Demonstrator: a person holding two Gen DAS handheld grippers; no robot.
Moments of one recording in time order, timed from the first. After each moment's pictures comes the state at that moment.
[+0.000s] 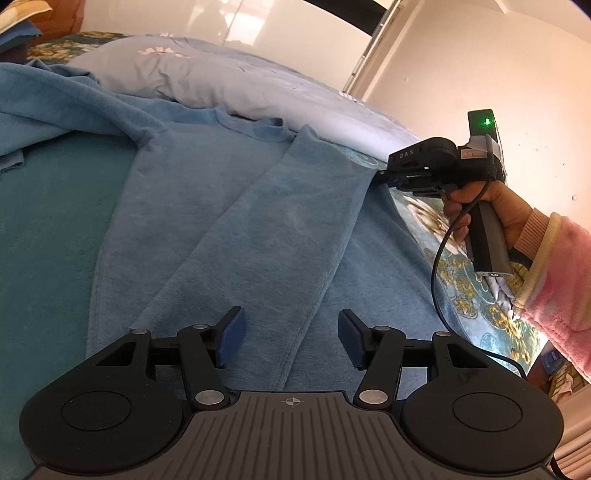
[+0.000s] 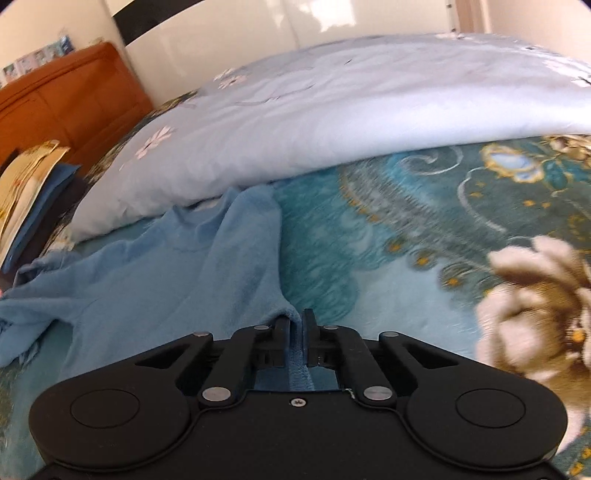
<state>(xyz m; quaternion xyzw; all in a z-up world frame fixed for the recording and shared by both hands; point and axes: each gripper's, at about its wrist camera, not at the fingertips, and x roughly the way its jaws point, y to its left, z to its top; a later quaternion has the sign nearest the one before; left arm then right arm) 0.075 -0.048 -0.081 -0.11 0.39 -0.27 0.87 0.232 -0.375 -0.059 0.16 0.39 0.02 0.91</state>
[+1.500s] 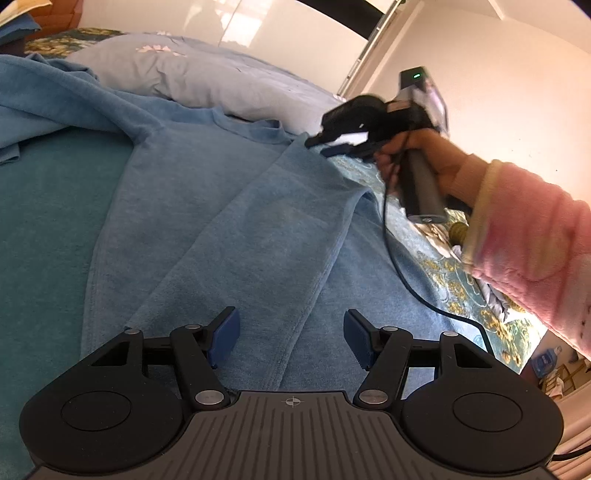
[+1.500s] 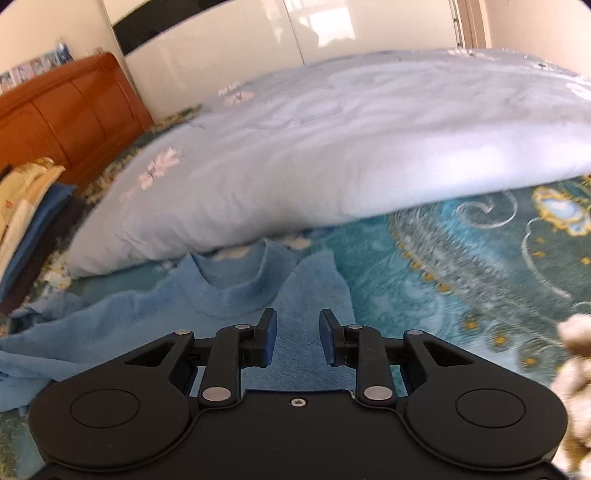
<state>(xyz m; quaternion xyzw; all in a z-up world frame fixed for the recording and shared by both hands) 0.077 -0.042 -0.083 -0.12 0.39 -0.29 0.87 0.309 -0.330 -0.057 0.14 0.38 0.01 0.91</state>
